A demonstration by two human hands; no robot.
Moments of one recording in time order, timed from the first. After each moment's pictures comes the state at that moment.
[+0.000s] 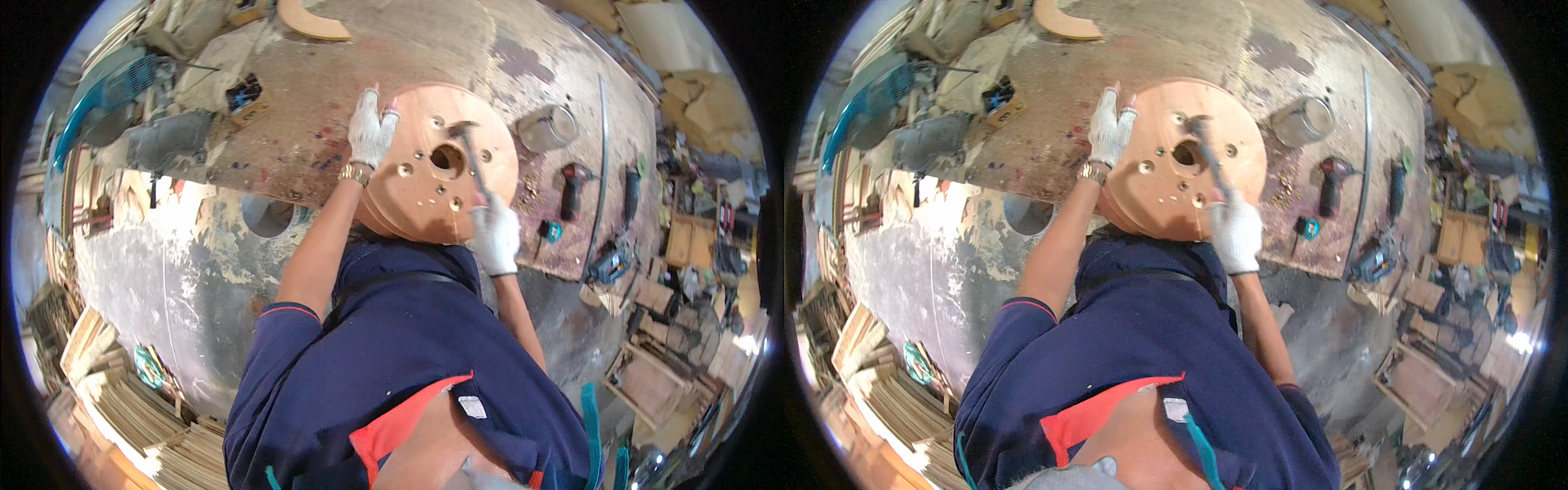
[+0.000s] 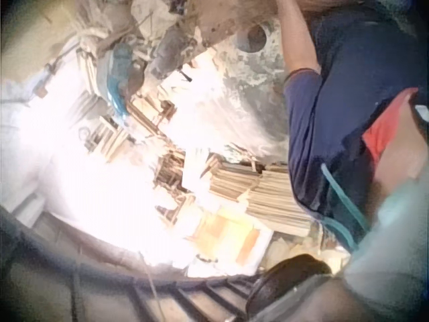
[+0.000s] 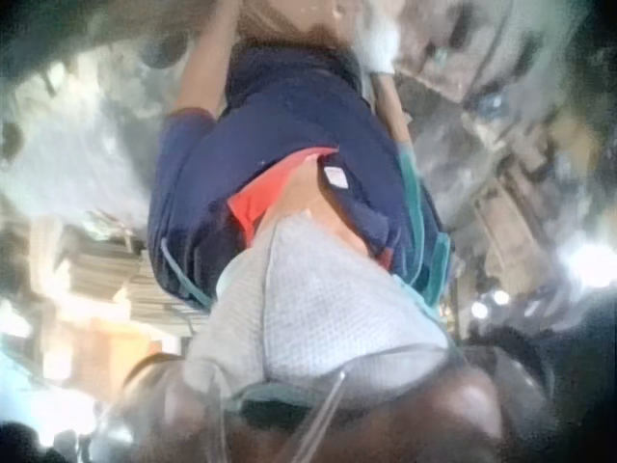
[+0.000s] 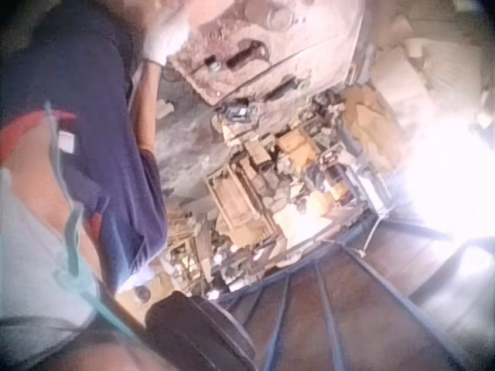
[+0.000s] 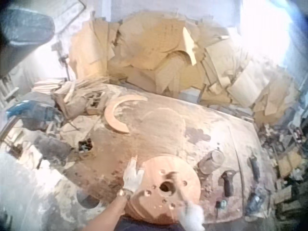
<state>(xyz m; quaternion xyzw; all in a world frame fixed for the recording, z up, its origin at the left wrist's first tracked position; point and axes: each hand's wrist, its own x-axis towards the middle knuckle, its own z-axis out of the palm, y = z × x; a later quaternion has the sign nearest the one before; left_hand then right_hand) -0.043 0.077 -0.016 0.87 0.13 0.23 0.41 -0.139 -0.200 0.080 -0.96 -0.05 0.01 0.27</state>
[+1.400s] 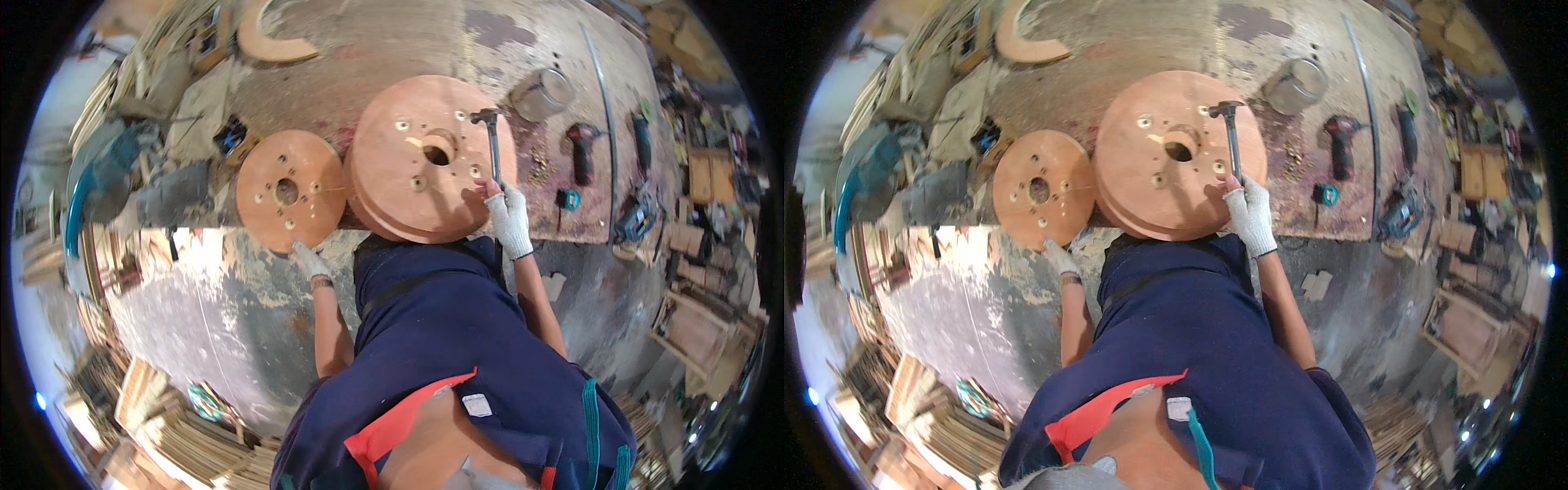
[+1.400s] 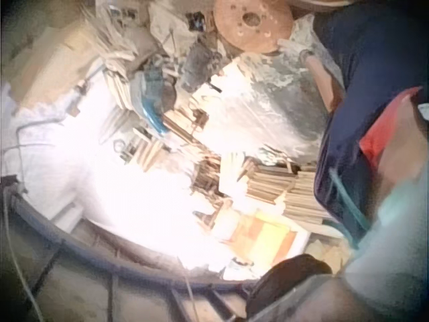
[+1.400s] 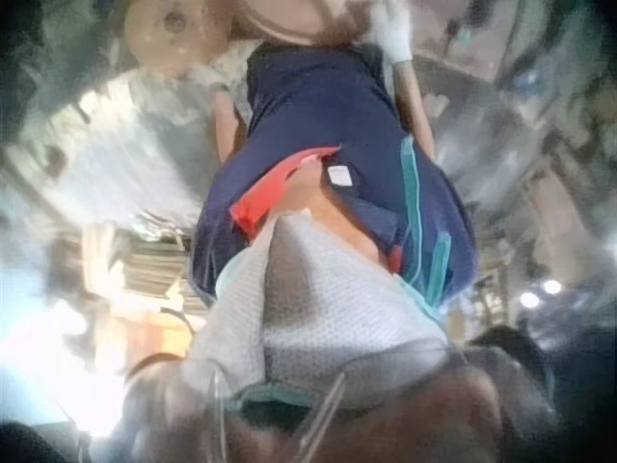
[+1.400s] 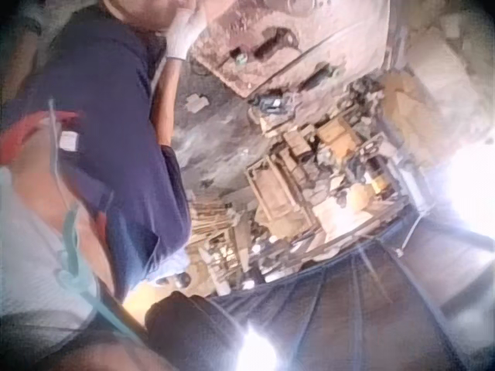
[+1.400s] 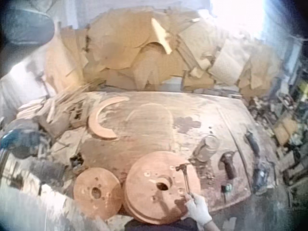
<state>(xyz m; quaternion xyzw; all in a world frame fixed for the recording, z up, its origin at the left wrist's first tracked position) -0.293 0.182 -0.150 0.58 0.55 0.22 0.55 -0.132 -0.216 0.041 -0.80 0.06 0.09 0.59</state>
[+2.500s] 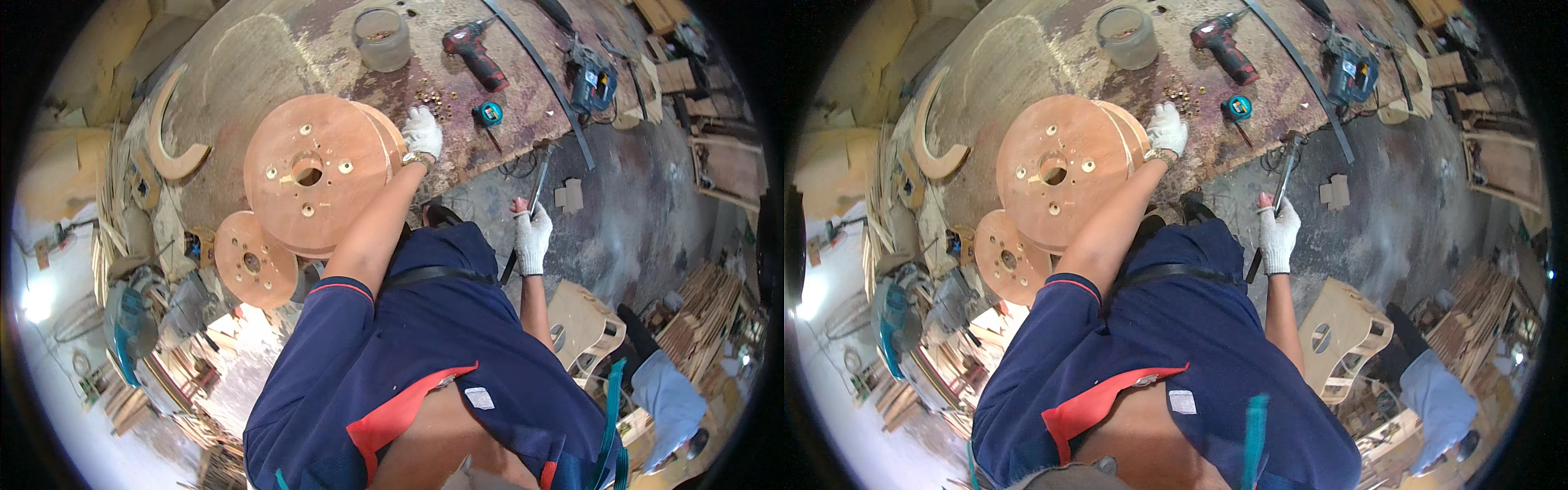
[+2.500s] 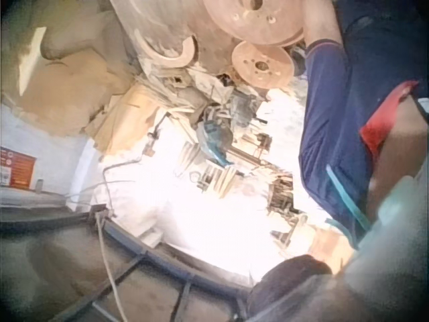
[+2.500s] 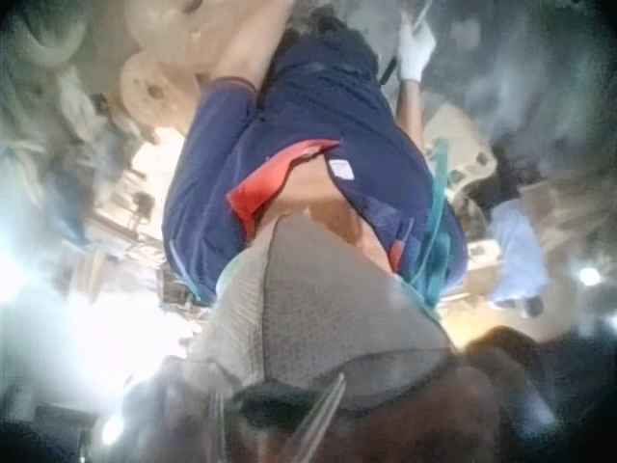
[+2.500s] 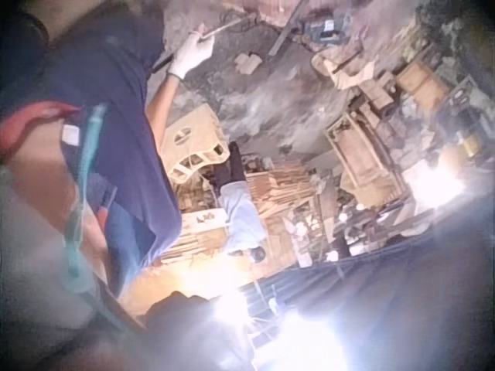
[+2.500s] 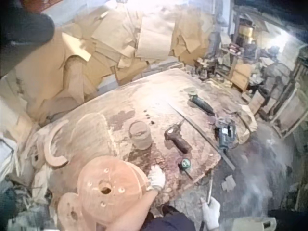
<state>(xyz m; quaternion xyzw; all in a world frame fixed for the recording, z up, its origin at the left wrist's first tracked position) -0.048 -0.277 -0.106 0.97 -0.12 -0.11 0.17 -0.314 -0.391 -0.005 -0.72 0.44 -0.12 0.51</state>
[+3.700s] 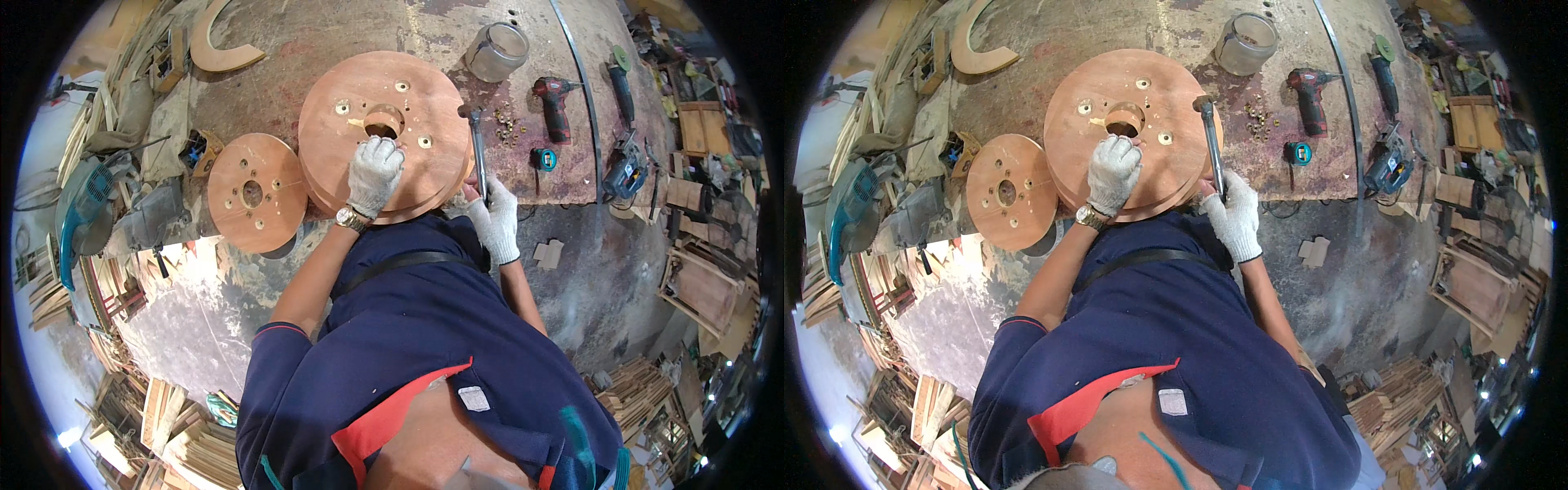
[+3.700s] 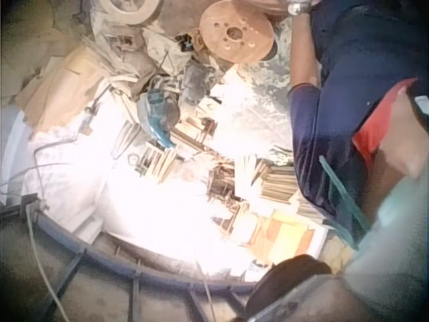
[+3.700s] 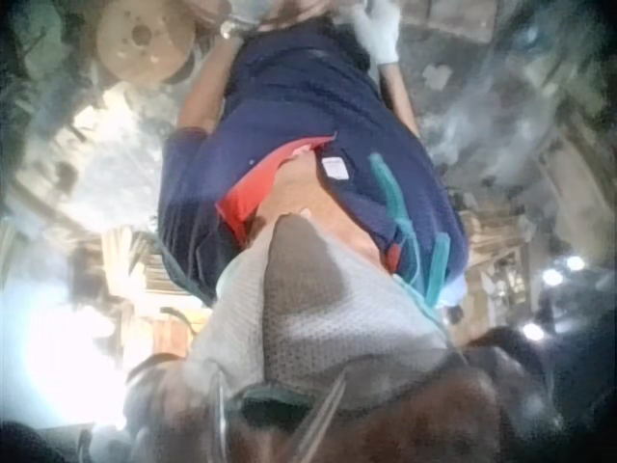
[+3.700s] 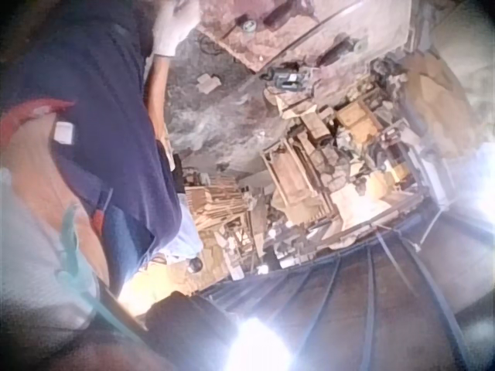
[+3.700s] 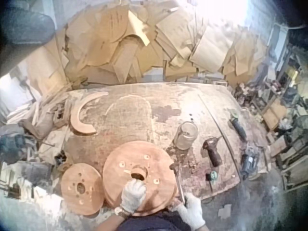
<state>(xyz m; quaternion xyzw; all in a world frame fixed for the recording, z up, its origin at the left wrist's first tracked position) -0.115 -0.020 -0.005 0.92 -0.26 0.18 0.22 -0.186 -0.262 0.056 -0.87 0.09 0.02 0.49</state>
